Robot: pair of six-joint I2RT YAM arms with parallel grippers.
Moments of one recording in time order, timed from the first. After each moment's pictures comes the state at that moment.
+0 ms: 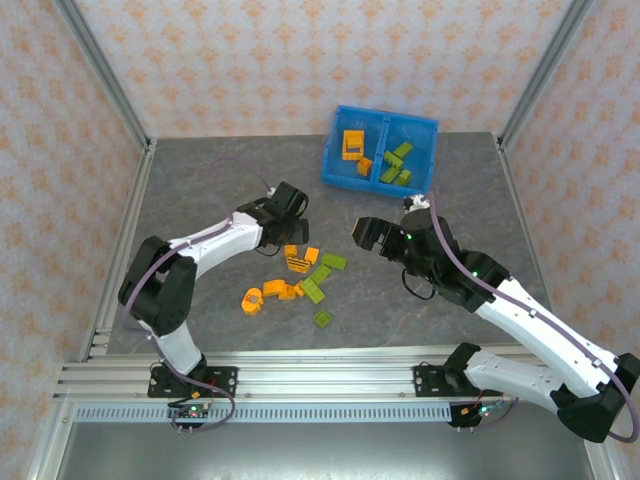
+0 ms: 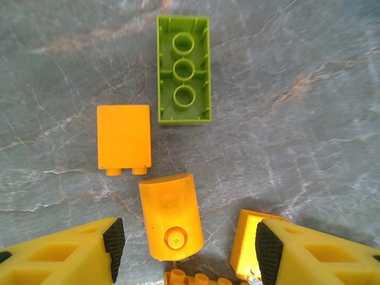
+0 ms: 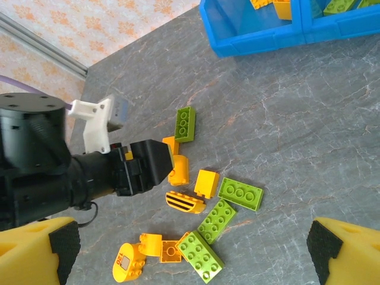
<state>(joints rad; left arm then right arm) -0.52 1.74 1.19 -0.54 -0.15 -0.57 0.76 0.95 1.00 -0.63 0.19 0.84</state>
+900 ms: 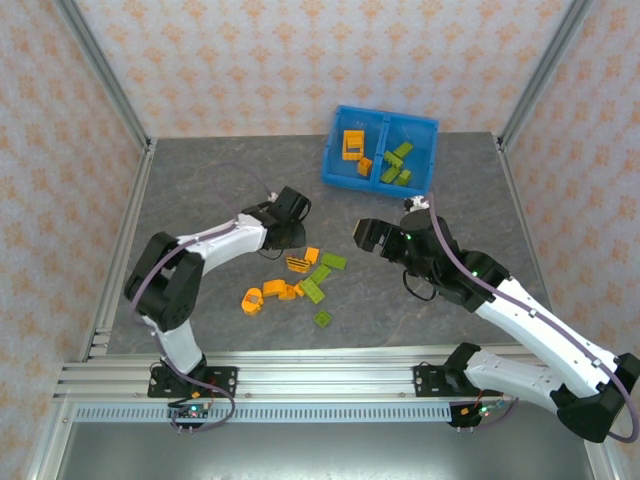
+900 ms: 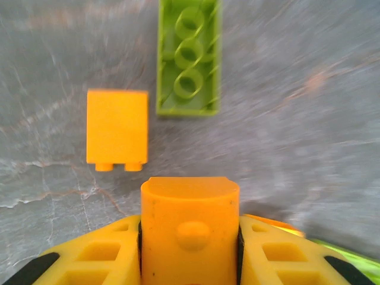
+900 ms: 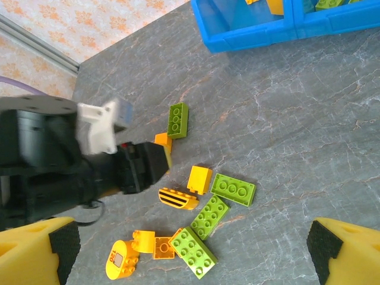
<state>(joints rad) -0.53 1.73 1.19 -0.52 -0.16 -0.61 0.76 0.95 1.00 -0.65 0.19 0.84</state>
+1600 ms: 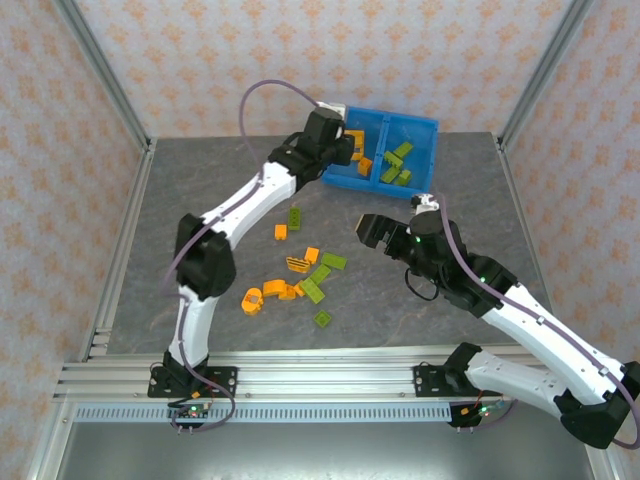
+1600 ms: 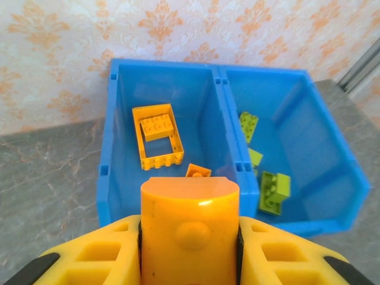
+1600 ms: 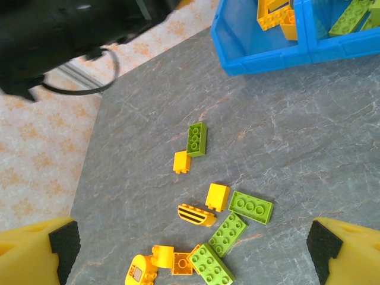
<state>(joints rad) -0.55 2.17 2.08 -0.43 -0.18 -0.28 0.76 0.90 0.99 -0.58 0.21 0.84</state>
